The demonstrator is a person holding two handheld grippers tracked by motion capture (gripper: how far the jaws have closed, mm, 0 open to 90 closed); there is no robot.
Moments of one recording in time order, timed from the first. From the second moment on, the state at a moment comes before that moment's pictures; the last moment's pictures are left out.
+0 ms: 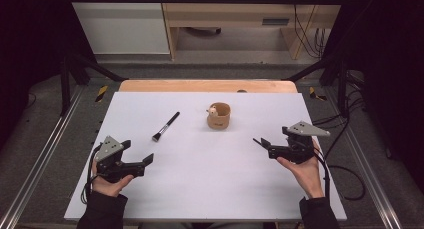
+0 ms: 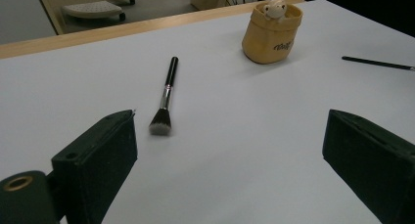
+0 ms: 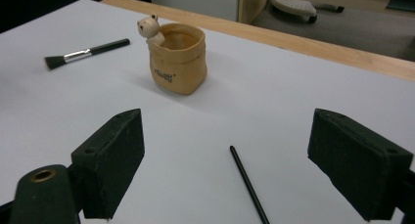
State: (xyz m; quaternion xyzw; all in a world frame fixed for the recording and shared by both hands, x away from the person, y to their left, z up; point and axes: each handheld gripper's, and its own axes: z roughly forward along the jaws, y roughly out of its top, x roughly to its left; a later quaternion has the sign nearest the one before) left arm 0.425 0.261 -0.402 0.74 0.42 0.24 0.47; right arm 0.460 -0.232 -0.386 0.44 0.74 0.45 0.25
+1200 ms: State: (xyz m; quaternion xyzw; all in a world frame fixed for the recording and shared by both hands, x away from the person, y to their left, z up) left arm 0.427 0.259 -0.405 0.74 0.42 0.23 0.46; right arm 0.527 -0.221 -0.436 0.47 0.83 0.23 0.19
